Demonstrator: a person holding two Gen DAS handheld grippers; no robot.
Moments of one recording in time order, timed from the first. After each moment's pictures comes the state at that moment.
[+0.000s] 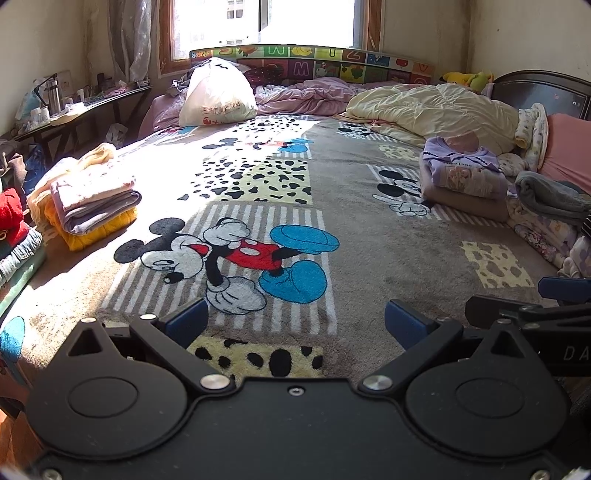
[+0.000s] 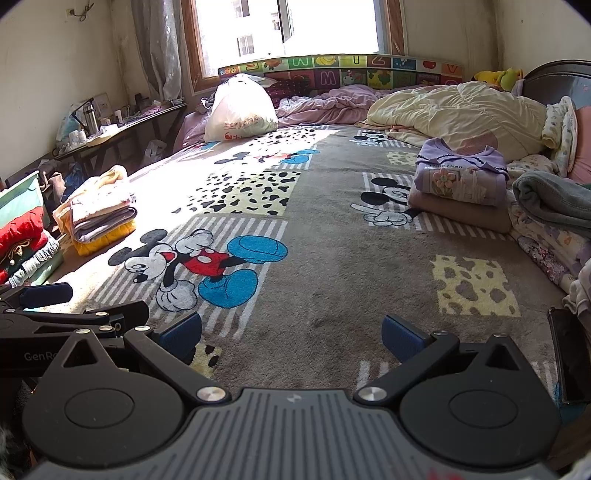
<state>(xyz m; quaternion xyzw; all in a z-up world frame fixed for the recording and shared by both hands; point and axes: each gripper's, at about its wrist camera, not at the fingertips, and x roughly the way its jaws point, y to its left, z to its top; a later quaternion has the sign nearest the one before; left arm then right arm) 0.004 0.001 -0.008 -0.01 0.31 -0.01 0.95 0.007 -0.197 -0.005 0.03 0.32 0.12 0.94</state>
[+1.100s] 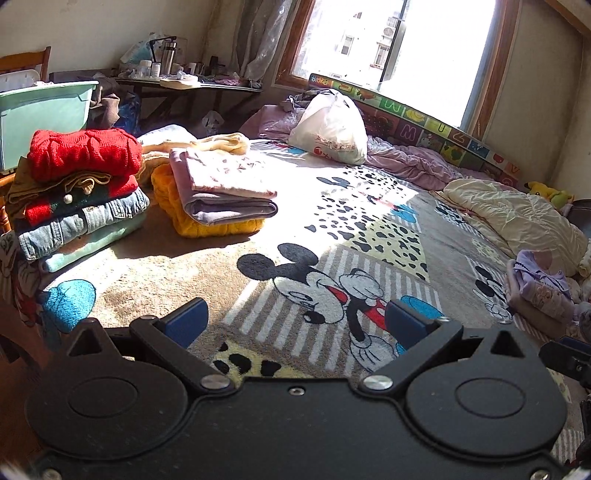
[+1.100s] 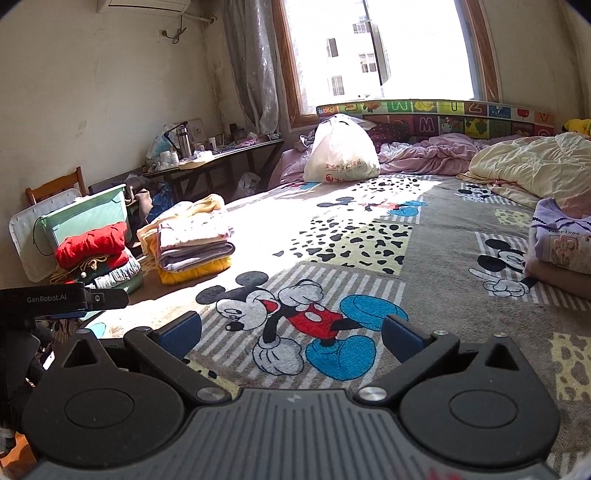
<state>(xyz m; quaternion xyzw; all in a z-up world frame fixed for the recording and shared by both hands) -0.009 0.194 -0.012 -0.16 0.23 0.13 0.95 0.045 -0.111 0.004 0.03 0.23 0.28 0.93</state>
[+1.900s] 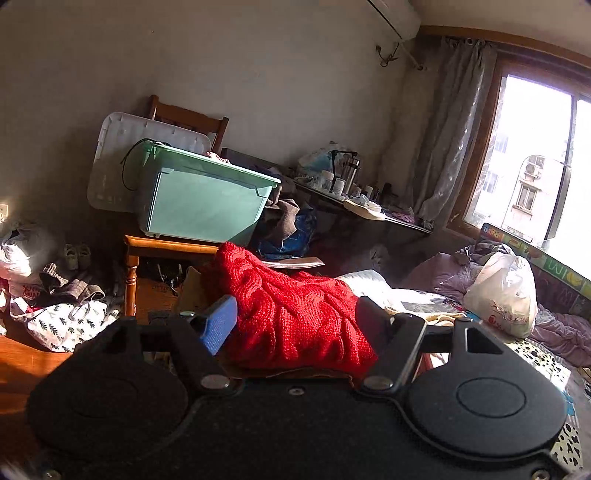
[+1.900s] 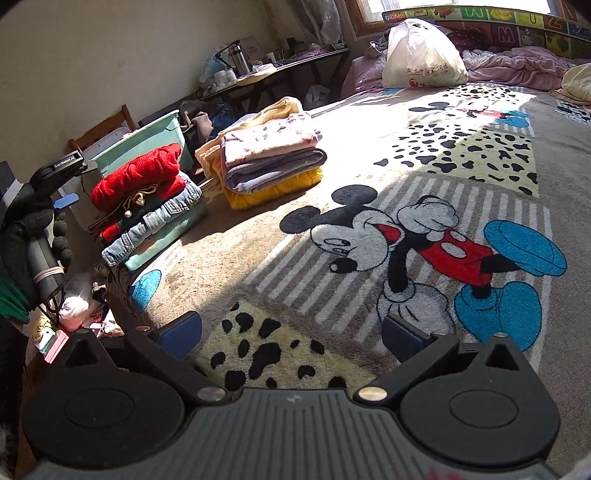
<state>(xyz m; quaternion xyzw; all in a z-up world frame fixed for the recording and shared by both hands) 0.023 0.423 0.000 -0.19 0.05 0.39 0.90 0.103 0.020 -0.057 0.04 0.38 0.38 0.84</state>
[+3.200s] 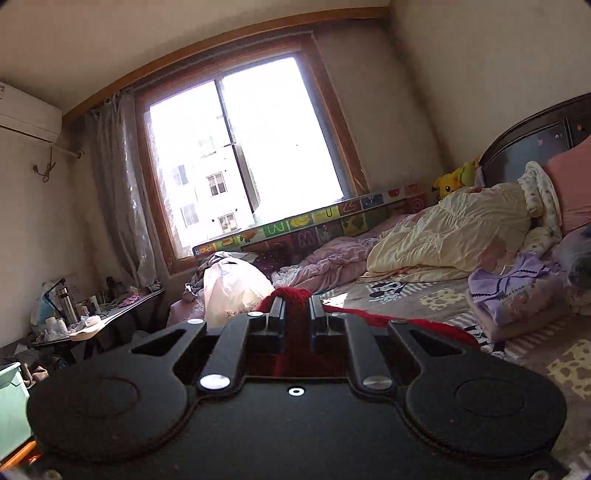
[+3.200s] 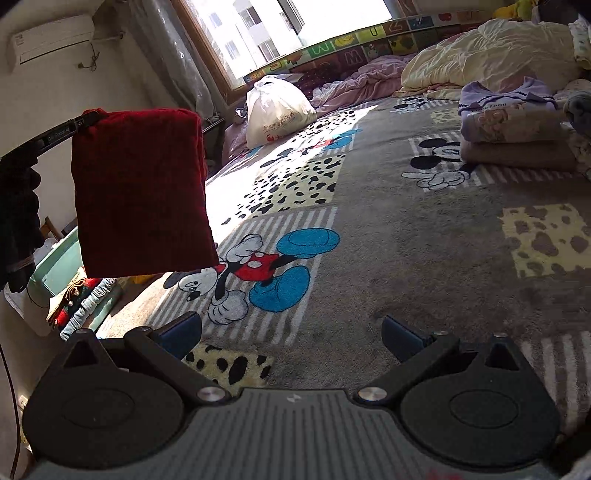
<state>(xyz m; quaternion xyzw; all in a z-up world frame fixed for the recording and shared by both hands) 0.095 0.033 0.102 0.15 0.03 -0.05 0.99 0.038 -0.246 -0.047 0.18 0.32 0.21 0.91</state>
